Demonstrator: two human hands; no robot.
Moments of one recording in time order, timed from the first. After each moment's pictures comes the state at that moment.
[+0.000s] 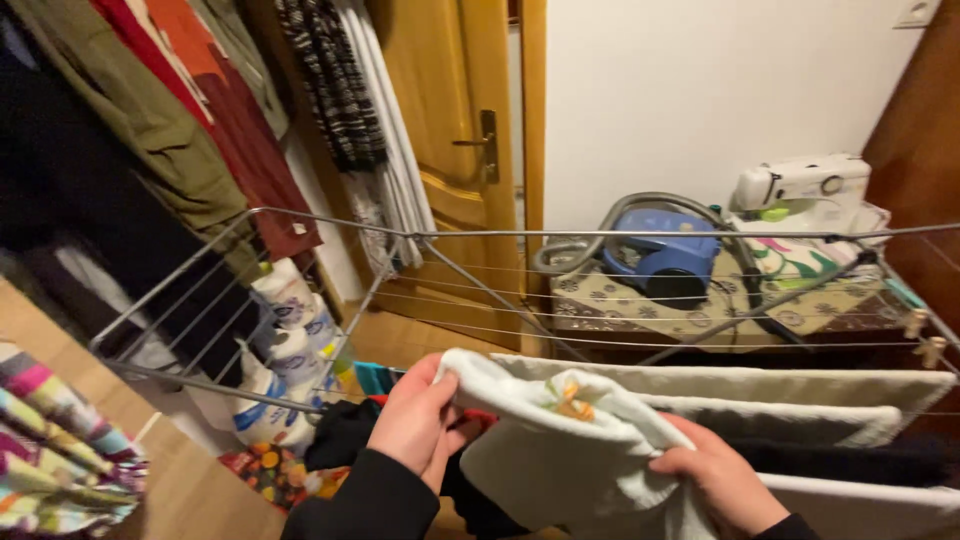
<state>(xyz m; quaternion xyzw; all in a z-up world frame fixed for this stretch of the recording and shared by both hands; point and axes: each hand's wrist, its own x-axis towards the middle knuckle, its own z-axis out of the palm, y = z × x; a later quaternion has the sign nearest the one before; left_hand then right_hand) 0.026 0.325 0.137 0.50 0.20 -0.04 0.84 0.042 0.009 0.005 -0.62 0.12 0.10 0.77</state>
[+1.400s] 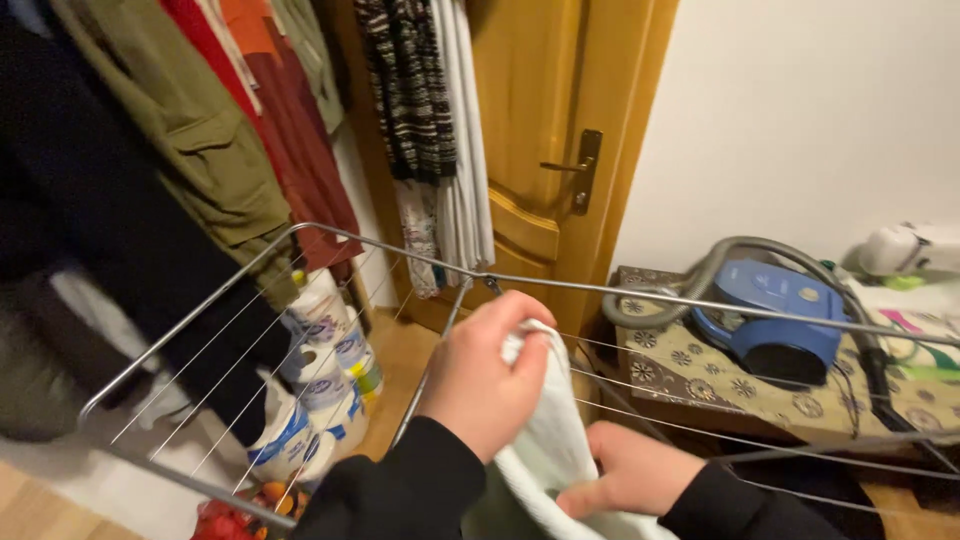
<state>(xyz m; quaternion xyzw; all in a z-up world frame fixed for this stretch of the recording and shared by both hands) 0.219 0.452 0.209 0.88 -0.06 0.20 0.43 0.257 0.255 0.109 -0.85 -0.24 0.34 0.33</state>
